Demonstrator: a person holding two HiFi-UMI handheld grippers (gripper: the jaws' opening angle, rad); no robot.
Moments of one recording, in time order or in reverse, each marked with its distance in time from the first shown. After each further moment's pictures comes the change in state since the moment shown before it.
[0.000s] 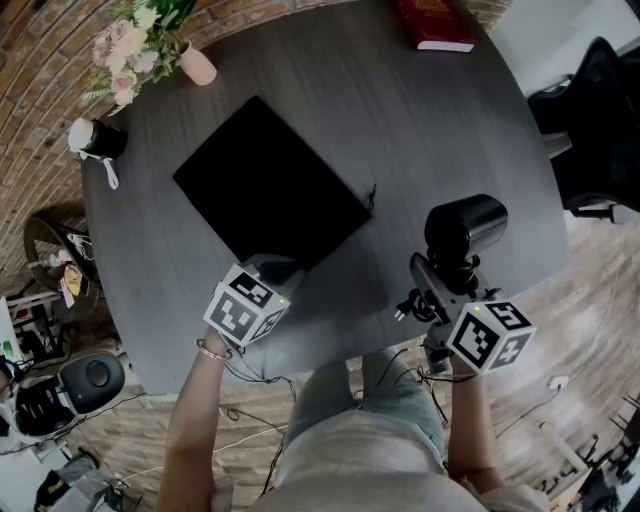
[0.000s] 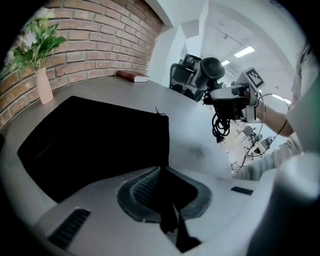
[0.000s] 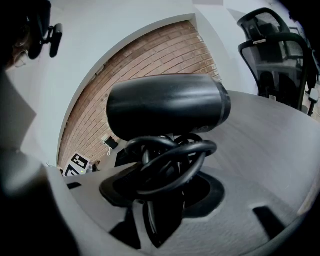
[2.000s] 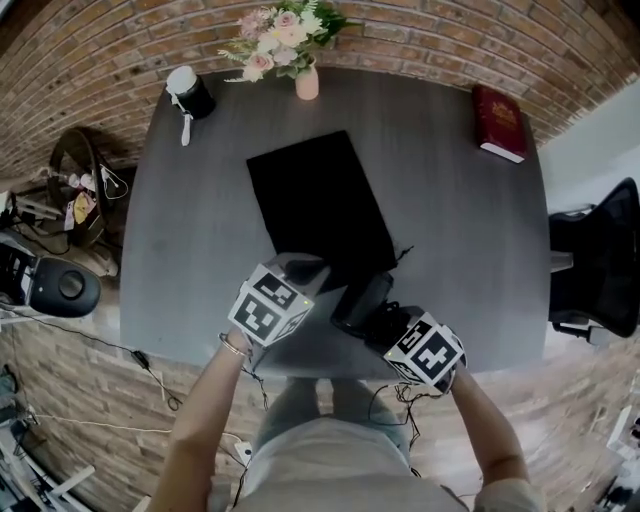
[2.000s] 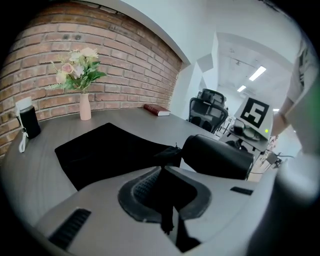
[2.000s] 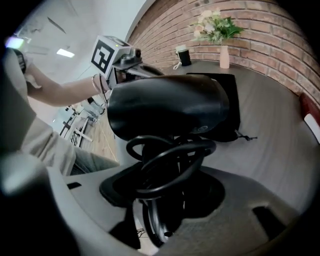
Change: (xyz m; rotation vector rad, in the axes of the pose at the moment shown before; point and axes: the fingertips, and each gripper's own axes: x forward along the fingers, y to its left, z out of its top) left arm -0.068 0.020 0.042 -0.167 -0.356 0.216; right arm 0.026 0.084 -0.127 -0.940 0.852 0.423
